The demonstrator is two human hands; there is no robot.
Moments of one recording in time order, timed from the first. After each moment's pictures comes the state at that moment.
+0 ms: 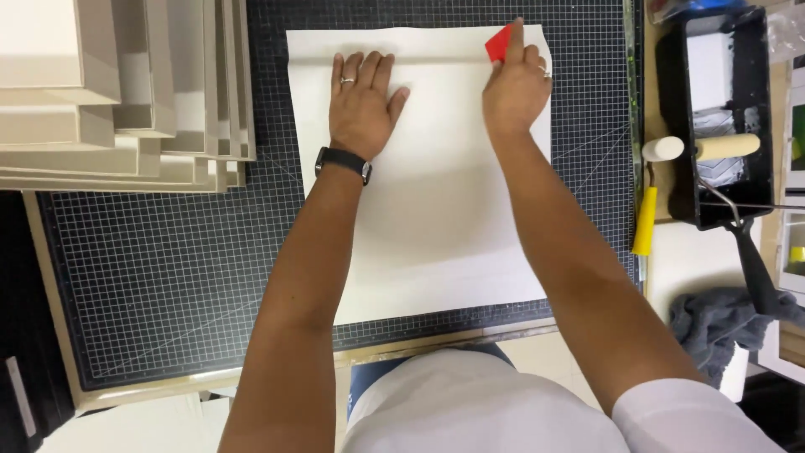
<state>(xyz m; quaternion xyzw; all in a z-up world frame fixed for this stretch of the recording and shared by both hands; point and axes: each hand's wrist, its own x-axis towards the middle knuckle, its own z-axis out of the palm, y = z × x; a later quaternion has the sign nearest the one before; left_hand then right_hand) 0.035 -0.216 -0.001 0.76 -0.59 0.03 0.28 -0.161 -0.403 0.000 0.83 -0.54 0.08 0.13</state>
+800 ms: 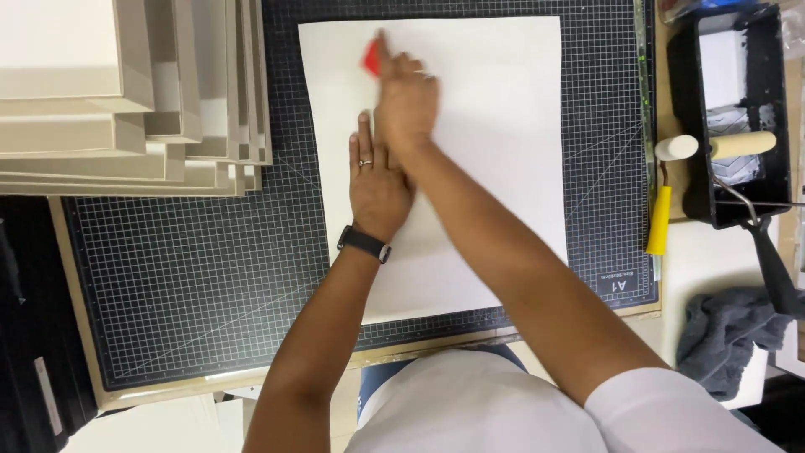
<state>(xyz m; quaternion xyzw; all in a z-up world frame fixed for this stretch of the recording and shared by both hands) -0.041 -0.127 0.019 0.82 -0.55 -0.05 0.16 -0.021 -0.278 -0.003 0.91 -0.38 0.16 0.08</state>
